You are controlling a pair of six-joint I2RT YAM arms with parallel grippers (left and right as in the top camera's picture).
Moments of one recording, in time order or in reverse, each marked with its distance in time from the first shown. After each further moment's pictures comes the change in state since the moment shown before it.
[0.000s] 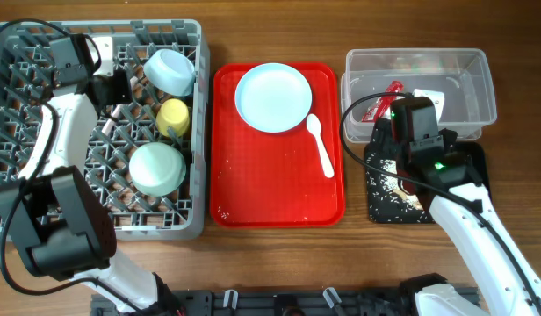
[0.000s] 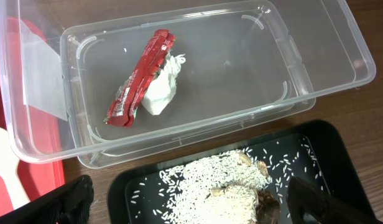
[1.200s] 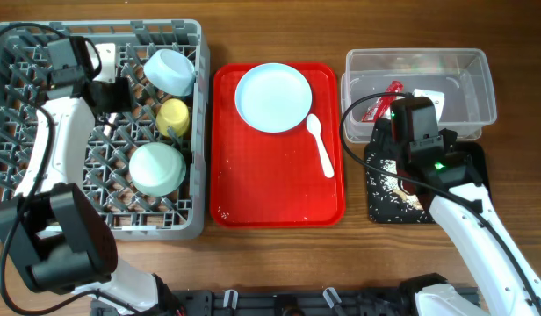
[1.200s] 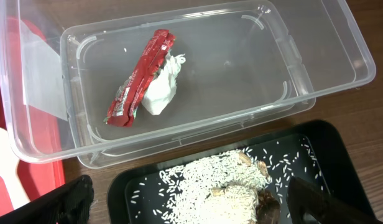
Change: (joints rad) left arm -0.004 -0.074 0.000 -0.162 0.035 0.000; right arm 0.000 0.000 0.000 0.000 0.000 0.000
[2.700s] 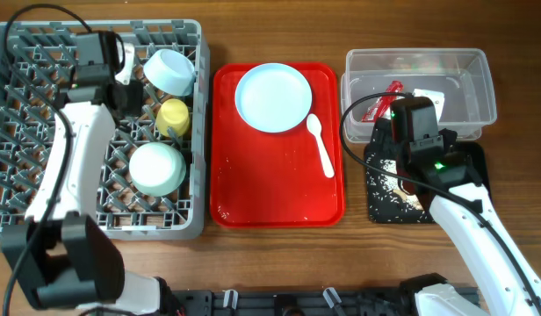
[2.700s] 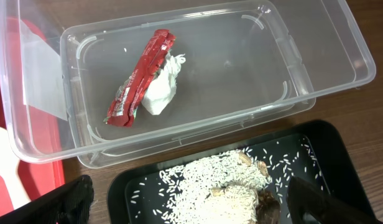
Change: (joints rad) left arm -0.135 -0.098 -0.002 -0.105 -0.323 0.101; right arm 0.000 0.000 0.000 0.000 0.000 0.000
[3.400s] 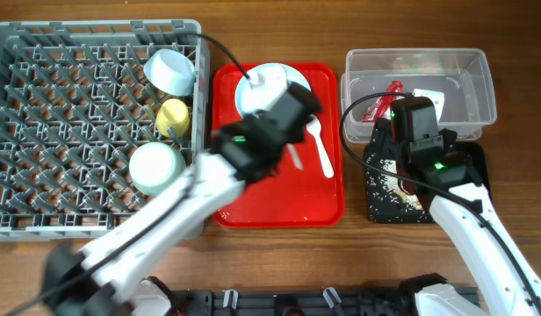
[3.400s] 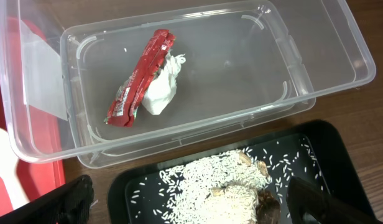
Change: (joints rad) left arm -0.843 -0.157 0.000 0.043 -0.169 -0.930; right arm 0.000 0.000 0.000 0.000 0.000 0.000
